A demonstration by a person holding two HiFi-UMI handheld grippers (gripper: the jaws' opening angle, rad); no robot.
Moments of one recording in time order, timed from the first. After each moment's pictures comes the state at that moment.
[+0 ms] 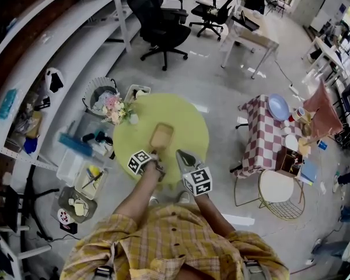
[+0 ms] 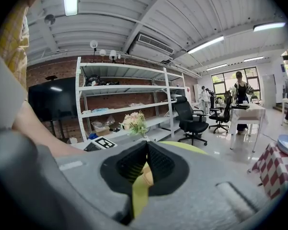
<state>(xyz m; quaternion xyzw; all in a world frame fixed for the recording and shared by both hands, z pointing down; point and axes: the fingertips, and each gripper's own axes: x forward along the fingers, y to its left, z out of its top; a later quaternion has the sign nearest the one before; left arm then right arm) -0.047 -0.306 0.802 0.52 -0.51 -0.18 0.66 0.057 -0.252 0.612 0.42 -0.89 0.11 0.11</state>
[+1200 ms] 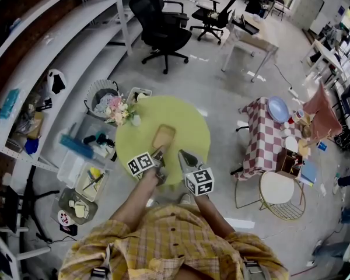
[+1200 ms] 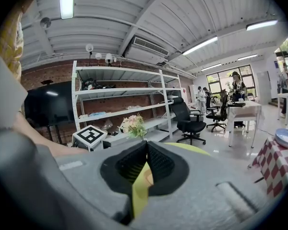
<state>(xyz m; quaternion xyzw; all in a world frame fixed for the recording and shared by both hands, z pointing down) -0.020 -0.300 0.717 0.71 -0.42 -0.14 0.55 0.054 -0.248 0.606 0.44 -0.88 0.13 0.09</state>
